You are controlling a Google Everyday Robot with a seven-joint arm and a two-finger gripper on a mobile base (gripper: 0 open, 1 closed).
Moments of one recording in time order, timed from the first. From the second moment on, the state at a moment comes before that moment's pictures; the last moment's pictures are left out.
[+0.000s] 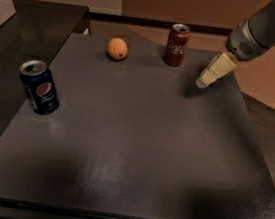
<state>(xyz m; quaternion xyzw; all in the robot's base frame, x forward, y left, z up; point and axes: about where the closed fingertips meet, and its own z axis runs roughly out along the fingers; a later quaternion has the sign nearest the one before) 0.654 -0.195 0.908 -0.51 0.81 0.05 0.27</state>
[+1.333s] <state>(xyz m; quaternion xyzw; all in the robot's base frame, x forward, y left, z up) 0.756 -0.160 0.902 -0.45 0.81 0.14 0.35</state>
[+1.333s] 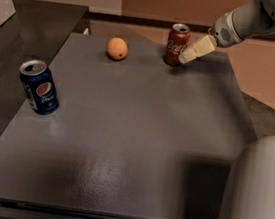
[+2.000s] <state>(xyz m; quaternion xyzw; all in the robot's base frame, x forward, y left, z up) 0.778 -0.141 0.914 -0.43 0.79 0.16 0.40</state>
